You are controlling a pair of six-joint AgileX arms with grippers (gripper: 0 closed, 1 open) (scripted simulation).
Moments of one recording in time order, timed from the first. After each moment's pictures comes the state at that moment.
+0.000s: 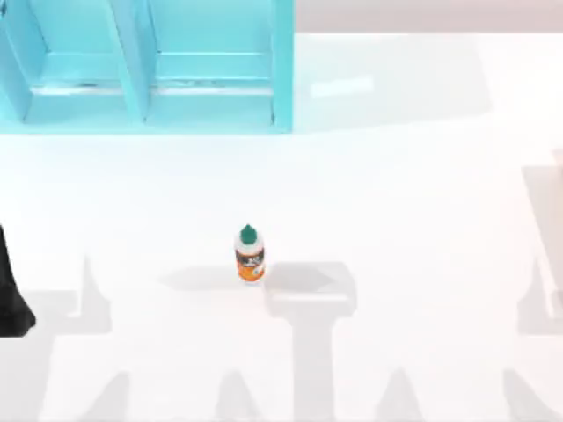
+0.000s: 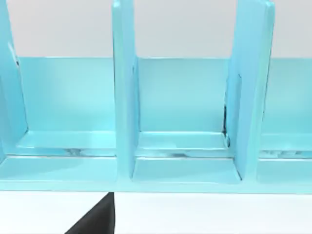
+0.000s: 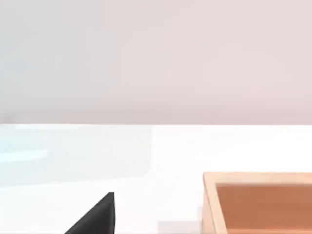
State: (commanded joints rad) left arm 0.00 0.00 0.00 0.00 0.00 0.00; right arm 0.00 0.00 0.00 0.00 0.00 0.00
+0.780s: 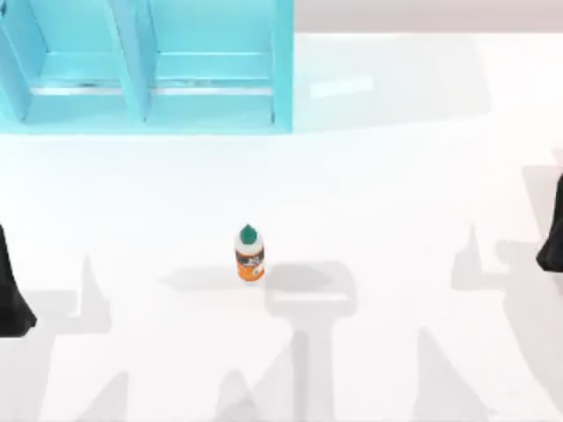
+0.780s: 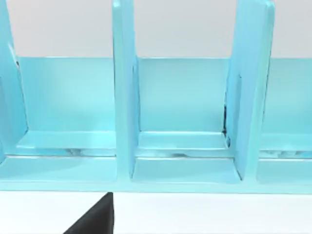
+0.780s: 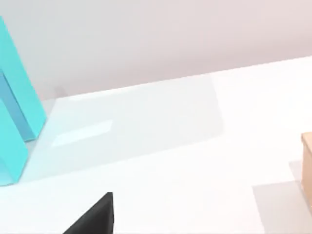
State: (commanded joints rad) left arm 0.00 0.00 0.00 0.00 0.00 0.00; right arm 0.47 0.64 0.25 0.17 0.43 0.29
